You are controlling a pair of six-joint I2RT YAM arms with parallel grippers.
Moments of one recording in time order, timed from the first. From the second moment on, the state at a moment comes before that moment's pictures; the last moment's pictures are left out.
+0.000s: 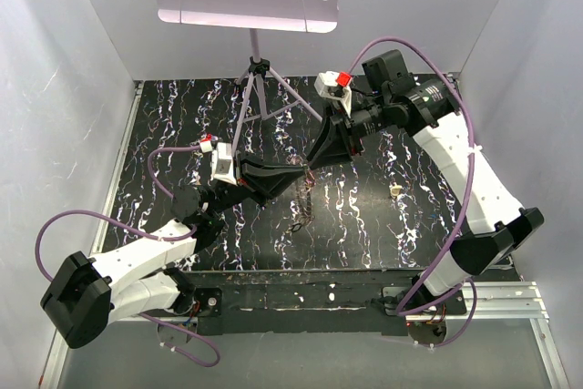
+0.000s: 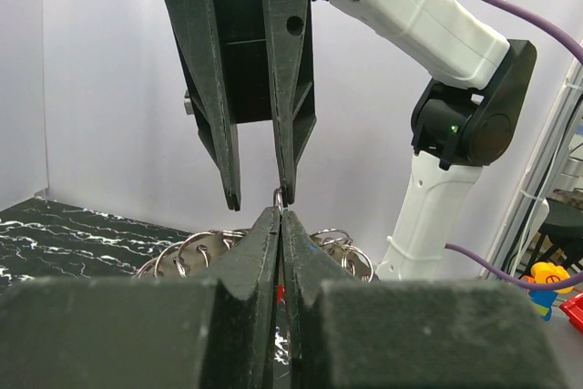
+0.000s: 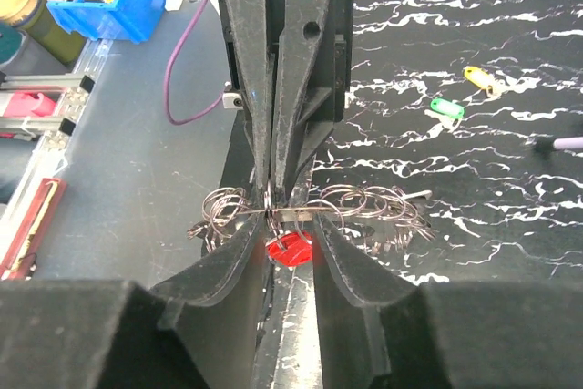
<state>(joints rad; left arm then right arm) -0.75 1.05 0.52 1.18 0.48 -0.52 0.57 1.55 1.90 -1.18 -1.22 -0.54</state>
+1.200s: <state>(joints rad) -0.60 0.76 0.72 0.39 0.52 -0.45 0.61 1.62 2.01 -1.38 -0.88 -0.86</state>
